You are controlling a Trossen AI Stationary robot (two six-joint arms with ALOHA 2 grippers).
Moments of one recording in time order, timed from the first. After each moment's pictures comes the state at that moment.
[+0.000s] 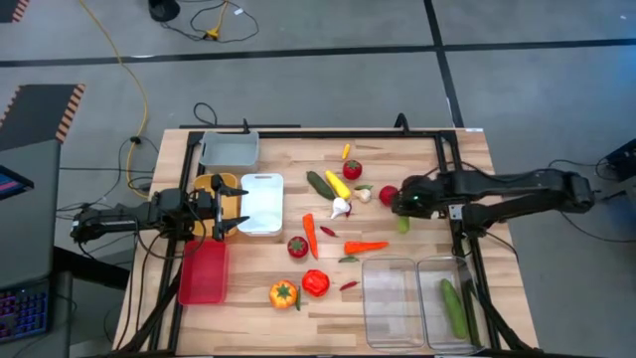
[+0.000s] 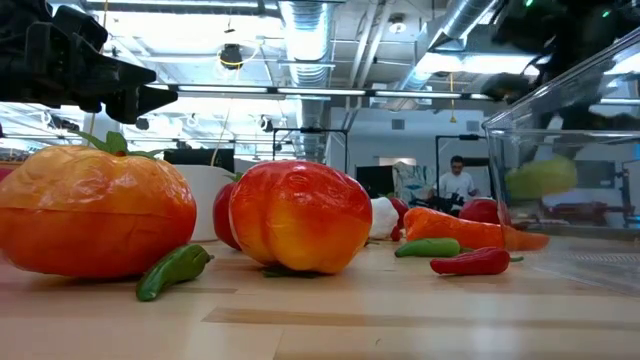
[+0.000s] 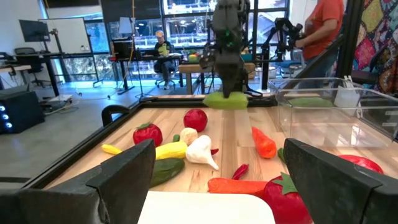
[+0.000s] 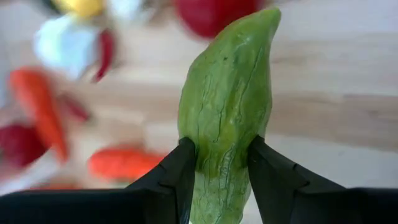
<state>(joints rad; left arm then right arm) 0.08 0.00 0.01 0.02 -0.04 0.04 -0.10 0.95 0.67 -0.85 -0.01 1.45</state>
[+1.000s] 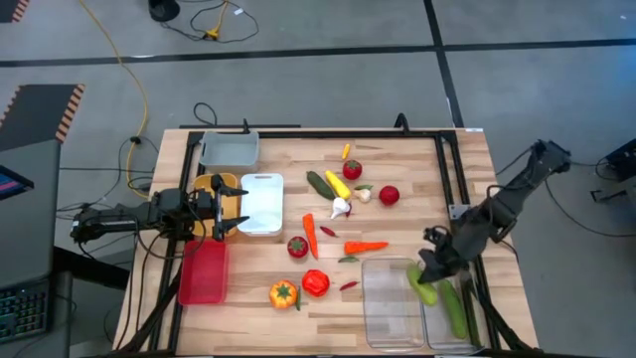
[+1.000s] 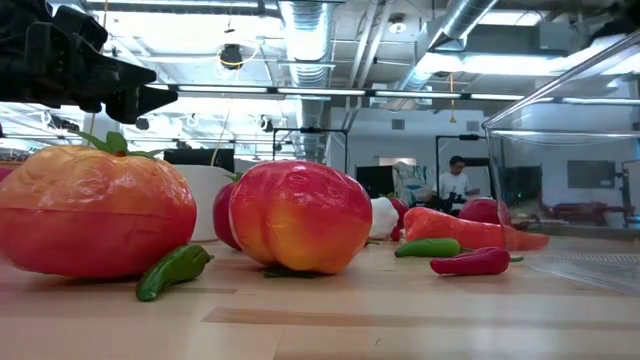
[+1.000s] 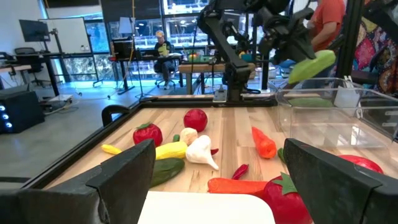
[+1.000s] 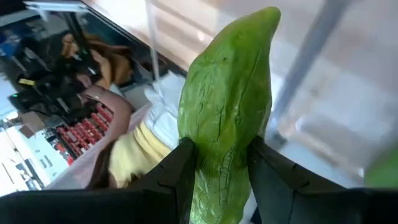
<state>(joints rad) 0.08 0.00 0.01 0.02 -0.04 0.04 0.74 0.79 0.67 -0.54 -0.06 2.05</state>
